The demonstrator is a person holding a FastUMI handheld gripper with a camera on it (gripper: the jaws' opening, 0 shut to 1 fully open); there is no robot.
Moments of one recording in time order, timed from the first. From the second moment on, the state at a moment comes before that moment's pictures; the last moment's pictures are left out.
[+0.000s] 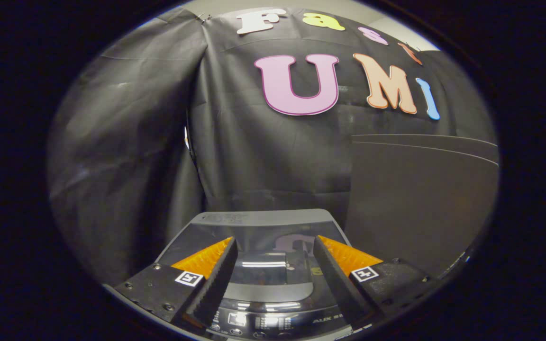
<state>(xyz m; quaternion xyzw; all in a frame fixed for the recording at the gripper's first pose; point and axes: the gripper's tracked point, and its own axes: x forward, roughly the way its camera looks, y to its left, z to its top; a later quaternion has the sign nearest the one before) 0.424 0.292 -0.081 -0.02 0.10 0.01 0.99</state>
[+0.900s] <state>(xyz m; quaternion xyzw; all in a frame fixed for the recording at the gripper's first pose) 0.291 0.314 -0.109 -0.01 0.14 0.06 0.99</state>
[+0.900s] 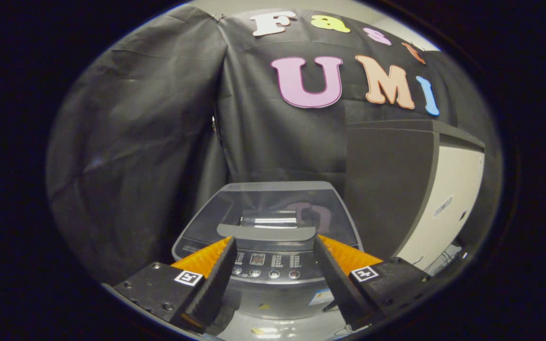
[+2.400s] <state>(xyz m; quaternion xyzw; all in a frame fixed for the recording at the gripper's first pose) 0.107 0.193 0.028 -0.06 -0.03 0.04 1.00</state>
